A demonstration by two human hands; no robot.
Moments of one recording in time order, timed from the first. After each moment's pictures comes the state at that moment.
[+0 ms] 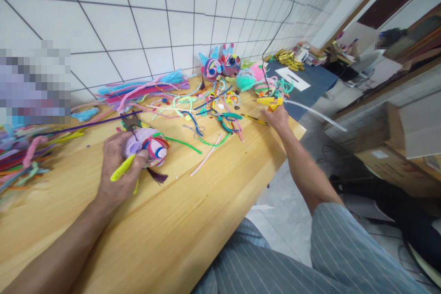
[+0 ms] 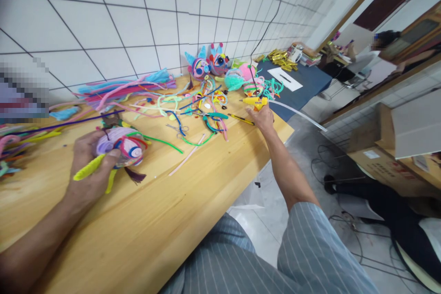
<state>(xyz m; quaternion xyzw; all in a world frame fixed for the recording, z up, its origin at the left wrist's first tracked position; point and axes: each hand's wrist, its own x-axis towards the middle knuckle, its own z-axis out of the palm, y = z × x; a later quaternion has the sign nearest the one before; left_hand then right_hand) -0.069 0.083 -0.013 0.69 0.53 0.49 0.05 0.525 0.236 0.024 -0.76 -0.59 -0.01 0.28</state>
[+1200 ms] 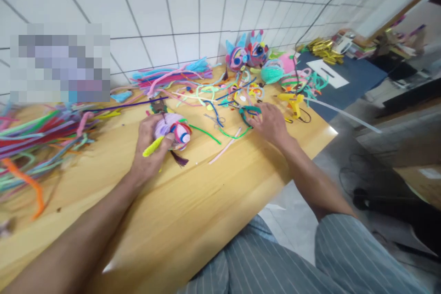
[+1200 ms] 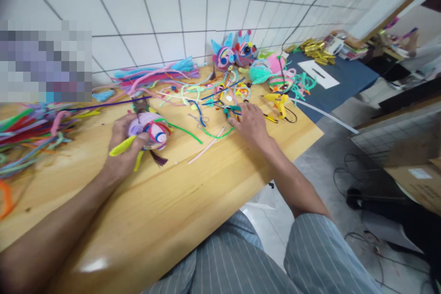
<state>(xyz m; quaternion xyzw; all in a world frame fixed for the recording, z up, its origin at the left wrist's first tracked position) -0.054 0.075 -0.006 0.67 0.53 0.51 0.11 0.368 0.176 0.041 -0.56 -0.81 -0.04 0.18</state>
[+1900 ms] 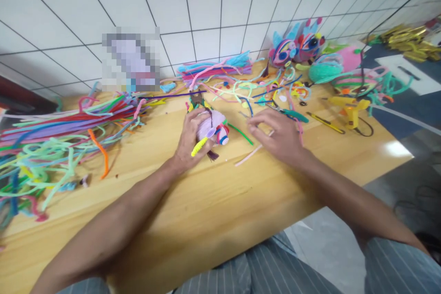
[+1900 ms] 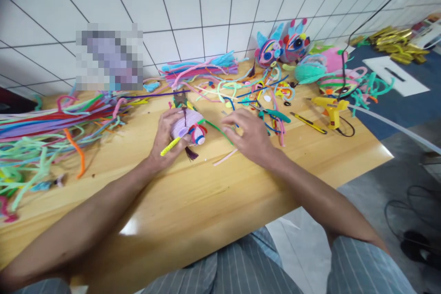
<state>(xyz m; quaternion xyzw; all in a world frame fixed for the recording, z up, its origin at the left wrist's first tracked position) -0.042 0.069 0.002 0.74 0.46 0.49 0.04 0.256 0.137 0.078 -0.31 -0.86 0.15 0.38</state>
